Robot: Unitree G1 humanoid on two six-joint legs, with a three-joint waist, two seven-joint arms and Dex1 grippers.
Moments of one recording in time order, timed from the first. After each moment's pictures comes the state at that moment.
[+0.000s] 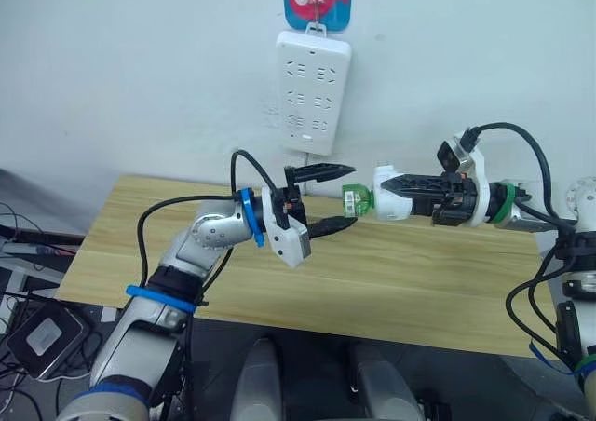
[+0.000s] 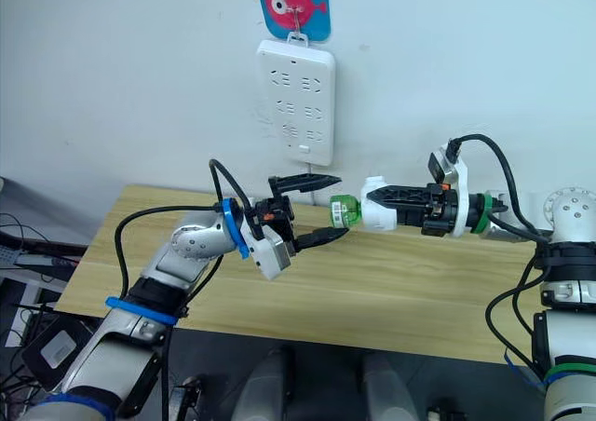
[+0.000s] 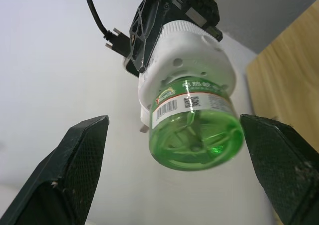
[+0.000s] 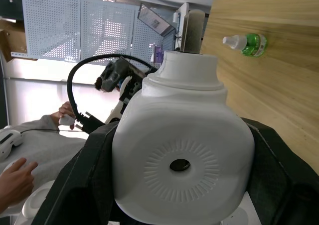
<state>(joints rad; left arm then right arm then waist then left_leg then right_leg) -0.68 0.47 -0.27 0.34 0.22 -1.01 -0.63 -0.80 -0.75 -0.07 0.41 1.80 1.53 0.27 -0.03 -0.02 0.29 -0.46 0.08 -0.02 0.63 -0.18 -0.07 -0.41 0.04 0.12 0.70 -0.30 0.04</state>
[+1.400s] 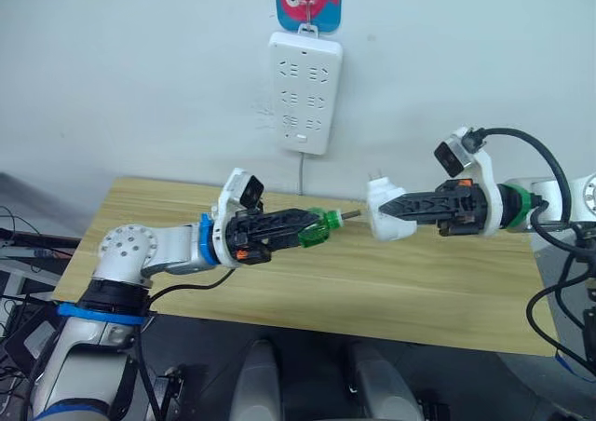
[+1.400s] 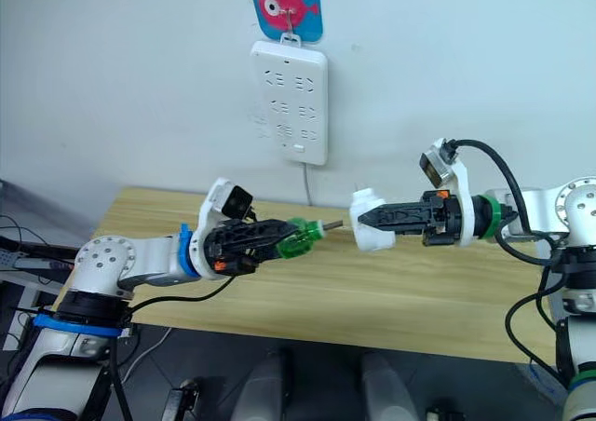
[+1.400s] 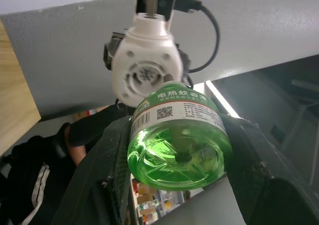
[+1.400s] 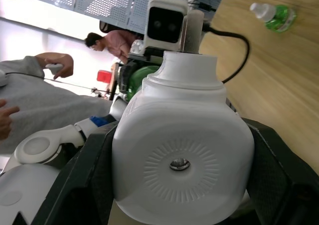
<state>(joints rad) -0.54 0.68 -0.07 0.16 -1.94 1.34 -0.53 -0.78 -0.87 0.03 0.19 1.85 1.49 0.35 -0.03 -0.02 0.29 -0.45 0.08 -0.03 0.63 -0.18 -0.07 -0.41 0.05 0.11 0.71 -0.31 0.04</state>
